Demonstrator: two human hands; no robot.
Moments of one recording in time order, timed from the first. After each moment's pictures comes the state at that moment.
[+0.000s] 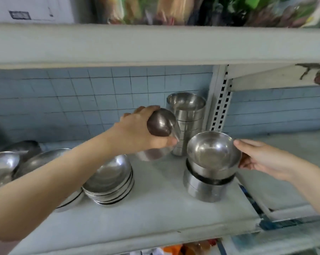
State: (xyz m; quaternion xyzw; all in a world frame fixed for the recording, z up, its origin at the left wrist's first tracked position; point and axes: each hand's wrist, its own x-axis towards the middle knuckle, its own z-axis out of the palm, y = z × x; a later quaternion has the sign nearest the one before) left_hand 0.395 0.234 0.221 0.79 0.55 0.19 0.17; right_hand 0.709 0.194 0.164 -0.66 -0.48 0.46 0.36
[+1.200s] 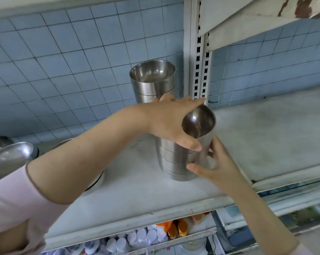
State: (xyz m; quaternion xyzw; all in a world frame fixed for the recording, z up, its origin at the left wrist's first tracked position) left_hand 0.544 0.244 0.207 0.91 0.39 -0.06 0.13; right_hand 0.702 0.171 0.050 -0.50 -0.60 0.39 0.49
